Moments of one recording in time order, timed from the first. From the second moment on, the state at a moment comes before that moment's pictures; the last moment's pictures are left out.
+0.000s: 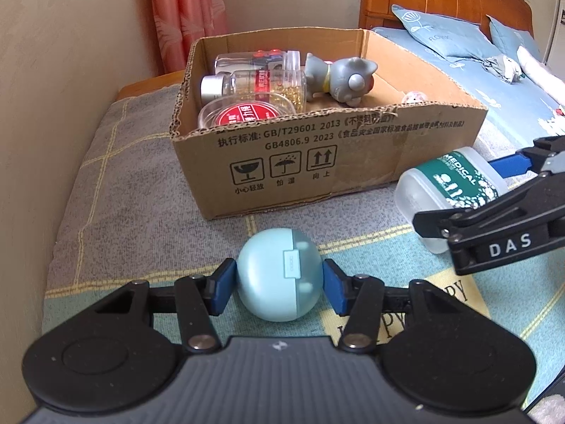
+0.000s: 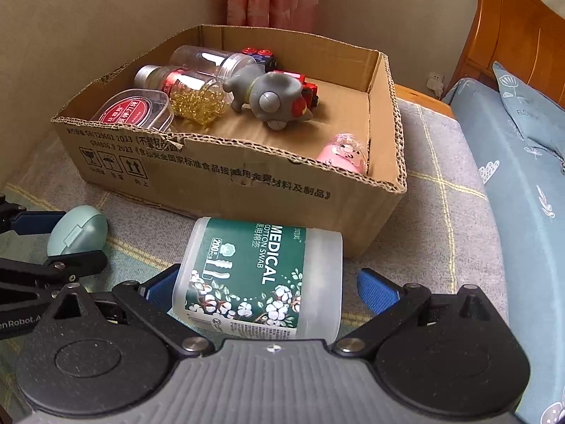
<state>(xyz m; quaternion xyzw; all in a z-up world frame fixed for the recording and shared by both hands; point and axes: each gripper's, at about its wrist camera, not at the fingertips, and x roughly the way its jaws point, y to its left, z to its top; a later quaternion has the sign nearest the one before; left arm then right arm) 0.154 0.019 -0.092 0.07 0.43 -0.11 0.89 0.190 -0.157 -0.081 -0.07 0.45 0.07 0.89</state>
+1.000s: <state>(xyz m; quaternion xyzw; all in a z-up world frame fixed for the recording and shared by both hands) 0.138 0.010 -0.046 0.10 0.42 -0.17 0.89 0.161 -0.193 -0.047 -0.10 0.46 0.16 0.87</state>
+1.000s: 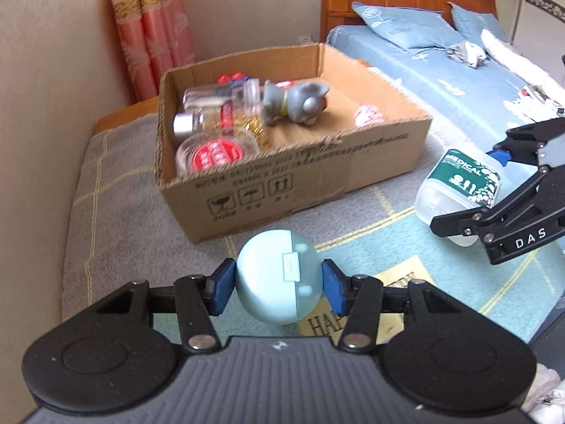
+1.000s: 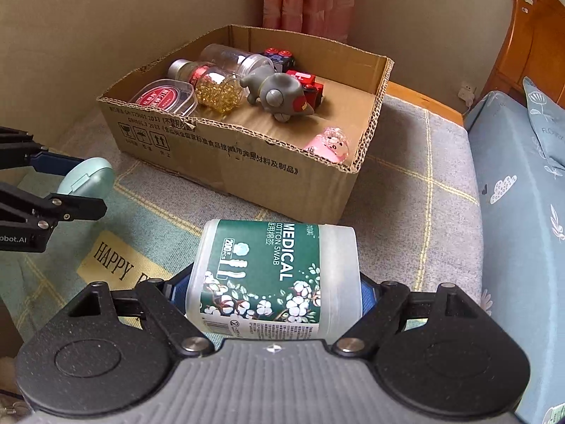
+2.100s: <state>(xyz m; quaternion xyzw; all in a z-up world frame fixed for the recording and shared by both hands) 0.240 -0.049 -0.011 0.09 0.37 -0.17 0.91 0.194 -0.206 0.029 -0.11 0.39 0.16 0.90</state>
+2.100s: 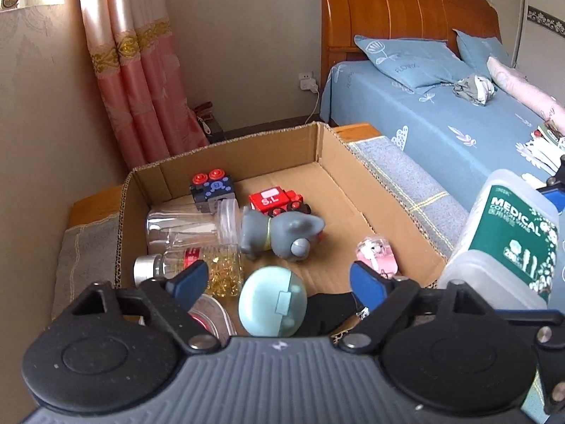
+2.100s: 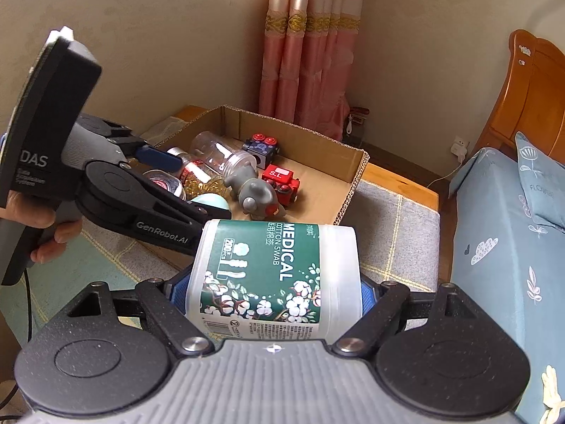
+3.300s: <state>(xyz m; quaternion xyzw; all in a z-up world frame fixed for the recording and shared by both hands) 0.135 0.023 0.002 0.03 0.29 -0.07 0.96 0.383 -0.183 0.017 -0.02 0.42 0.12 0.90</state>
